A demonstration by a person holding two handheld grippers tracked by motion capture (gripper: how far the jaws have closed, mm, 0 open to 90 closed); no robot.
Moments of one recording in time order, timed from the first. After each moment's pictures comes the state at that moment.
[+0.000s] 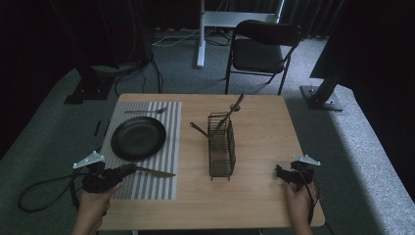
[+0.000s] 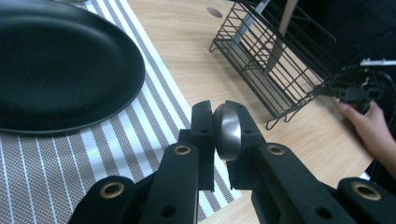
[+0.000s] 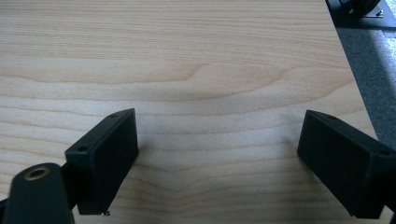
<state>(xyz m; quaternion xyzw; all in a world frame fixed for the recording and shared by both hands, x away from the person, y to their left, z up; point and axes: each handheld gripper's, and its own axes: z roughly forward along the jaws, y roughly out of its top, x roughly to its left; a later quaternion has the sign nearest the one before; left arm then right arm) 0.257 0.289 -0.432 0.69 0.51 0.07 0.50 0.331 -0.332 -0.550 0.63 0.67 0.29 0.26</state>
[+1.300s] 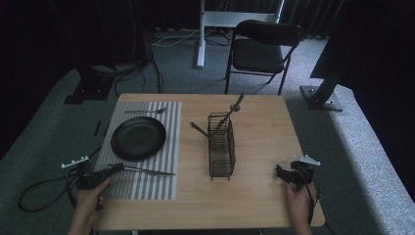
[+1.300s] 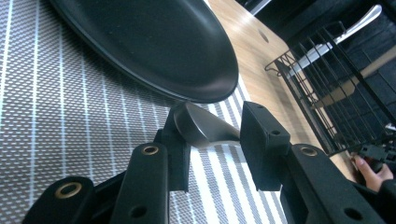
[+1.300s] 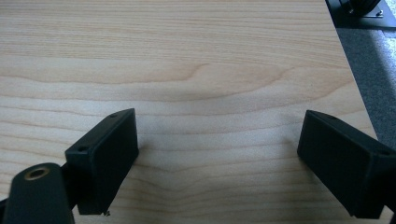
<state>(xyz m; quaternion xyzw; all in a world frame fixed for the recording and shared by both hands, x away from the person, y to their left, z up) 0.298 0.364 -0.529 0.59 0.60 0.00 0.54 0.331 -0.332 -0.550 0.63 0.67 0.29 0.26</state>
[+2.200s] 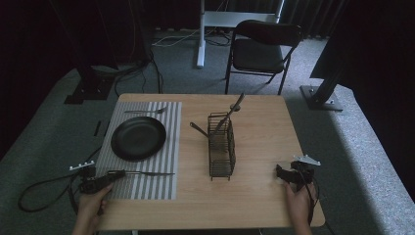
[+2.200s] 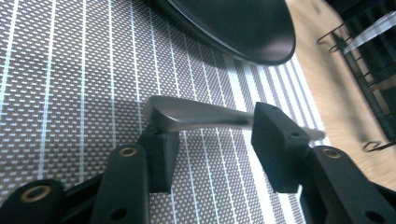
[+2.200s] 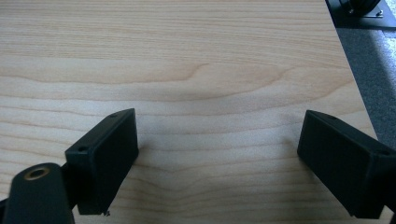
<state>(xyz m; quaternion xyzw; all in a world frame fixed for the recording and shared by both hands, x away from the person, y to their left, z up) 0.292 0.355 -0.543 0.62 0.64 0.03 0.45 0.331 -0.332 -0.550 0.63 0.67 0.29 0.26</state>
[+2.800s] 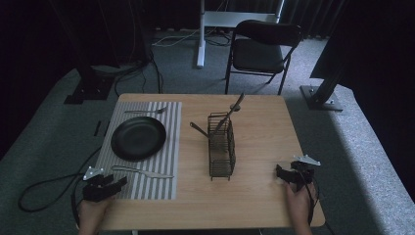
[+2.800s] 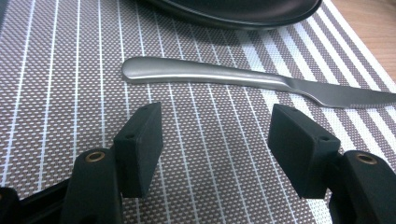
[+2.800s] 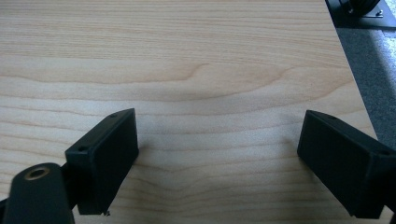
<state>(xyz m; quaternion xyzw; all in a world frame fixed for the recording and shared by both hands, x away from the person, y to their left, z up) 0.267 0.328 -0.540 0.68 0.60 0.17 0.38 0.331 -0.332 -0.550 0.63 0.67 0.29 0.26</state>
